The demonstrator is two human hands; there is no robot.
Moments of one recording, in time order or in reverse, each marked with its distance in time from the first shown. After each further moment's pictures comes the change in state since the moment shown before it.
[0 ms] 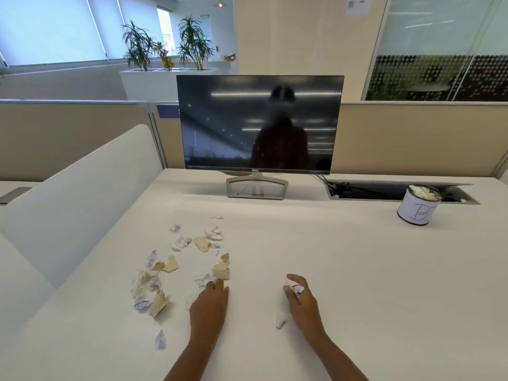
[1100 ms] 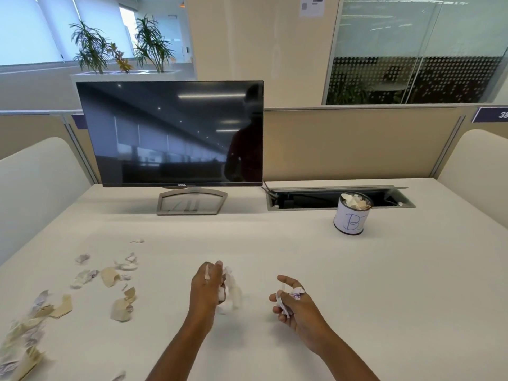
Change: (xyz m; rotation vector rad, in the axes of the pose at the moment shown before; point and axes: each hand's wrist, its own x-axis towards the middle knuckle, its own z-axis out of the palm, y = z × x) left_hand 0.076 0.199 -0.012 -1.416 -0.180 -0.526; right_hand 0.055 -0.004 -0.180 0.531 -0.177 0.301
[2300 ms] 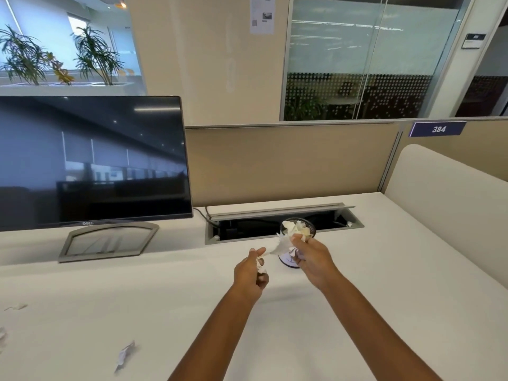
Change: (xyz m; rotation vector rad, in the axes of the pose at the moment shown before) left_hand 0.055 0.030 0.258 -0.394 -0.240 -0.548; right_hand 0.101 -0.159 -0.149 0.142 0.307 -0.262
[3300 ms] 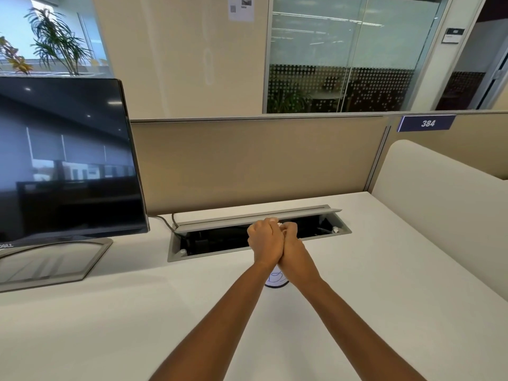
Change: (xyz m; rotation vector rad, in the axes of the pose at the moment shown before) left_hand 0.092 -0.007 0.113 0.835 0.048 0.658; right_hand 0.067 -0.004 -0.020 -1.140 0.039 -0.470
